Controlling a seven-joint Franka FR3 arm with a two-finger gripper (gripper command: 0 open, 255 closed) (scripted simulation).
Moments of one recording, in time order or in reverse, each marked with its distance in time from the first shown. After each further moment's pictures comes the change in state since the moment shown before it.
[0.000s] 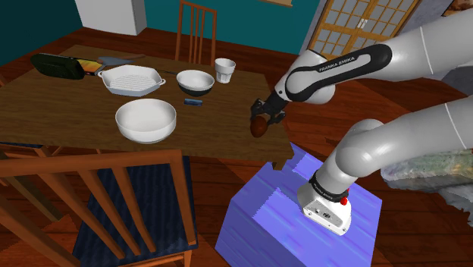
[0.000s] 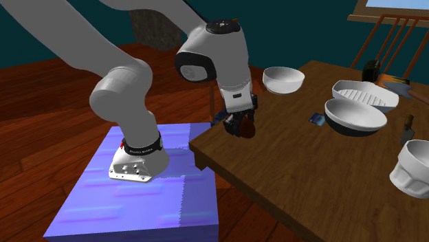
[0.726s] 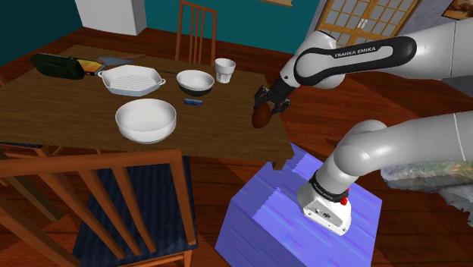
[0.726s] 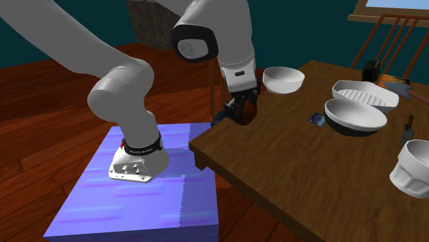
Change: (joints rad) arm -0.056 -0.134 0.029 0.080 -0.060 -0.215 0.062
